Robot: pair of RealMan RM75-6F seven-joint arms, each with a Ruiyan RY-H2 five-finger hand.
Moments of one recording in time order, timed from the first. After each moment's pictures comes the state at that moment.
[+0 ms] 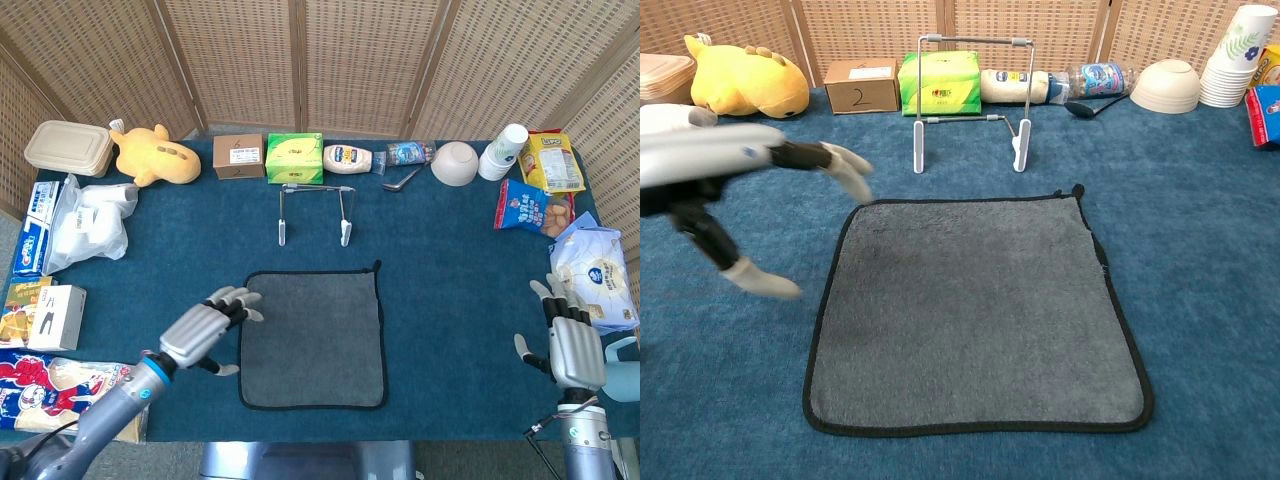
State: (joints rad) left arm -0.56 -1.28 -0.10 -1.92 1.36 0.86 0.18; right arm 0.13 -1.19 0.13 -1.86 -1.22 1.44 -0.20
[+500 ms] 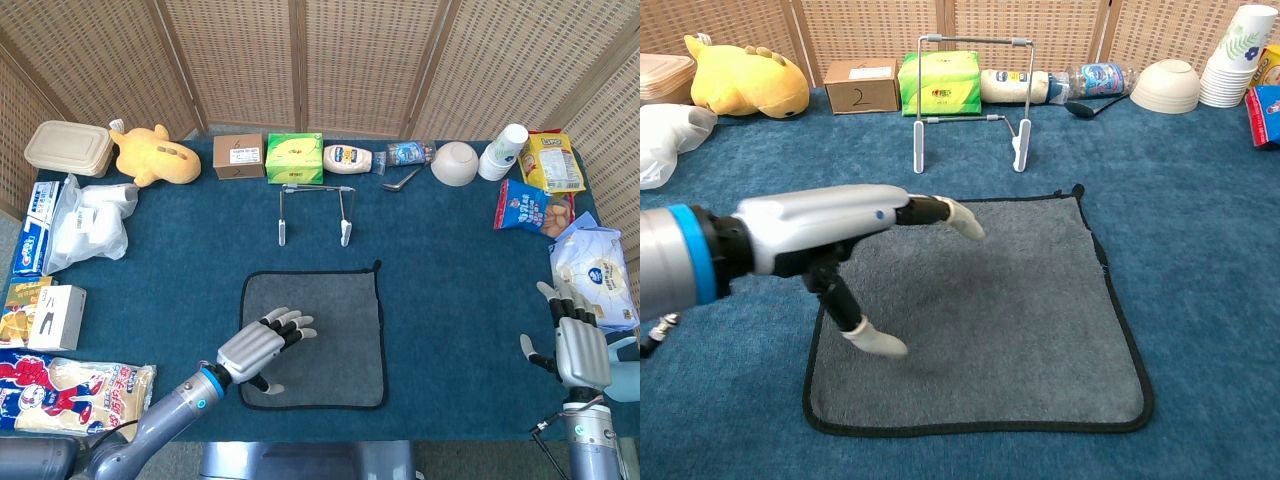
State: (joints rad) left arm -0.67 -1.52 -0.10 -1.87 1.23 0.84 0.37; right arm 0.13 -1.19 0.14 -1.81 -1.21 1.42 -0.15
